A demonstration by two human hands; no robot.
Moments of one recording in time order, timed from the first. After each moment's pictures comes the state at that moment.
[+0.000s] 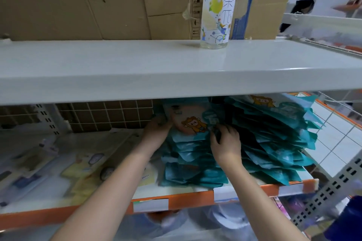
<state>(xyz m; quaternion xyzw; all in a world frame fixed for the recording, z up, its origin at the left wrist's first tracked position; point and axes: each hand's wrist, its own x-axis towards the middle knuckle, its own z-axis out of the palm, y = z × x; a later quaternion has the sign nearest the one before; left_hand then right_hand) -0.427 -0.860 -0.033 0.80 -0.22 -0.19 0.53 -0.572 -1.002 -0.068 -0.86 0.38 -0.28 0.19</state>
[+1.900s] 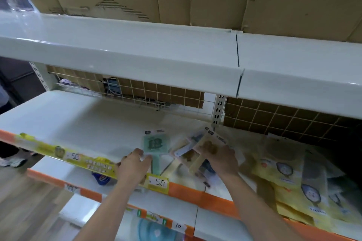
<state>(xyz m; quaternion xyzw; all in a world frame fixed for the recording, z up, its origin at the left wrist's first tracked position) -0.167 -0.320 -0.148 0.96 0.02 -0.04 0.26 -0.235 -0.568 -0.128 -0.89 0.33 -0.01 0.33</state>
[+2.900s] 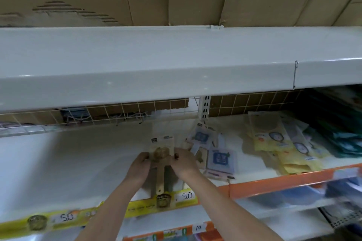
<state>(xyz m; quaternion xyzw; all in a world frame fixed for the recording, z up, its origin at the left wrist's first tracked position) -0.071 -0.304 -0.144 0.86 -0.14 -0.24 0.42 -0.166 -0.416 -0.118 -0.84 0.31 -0.04 0.44</state>
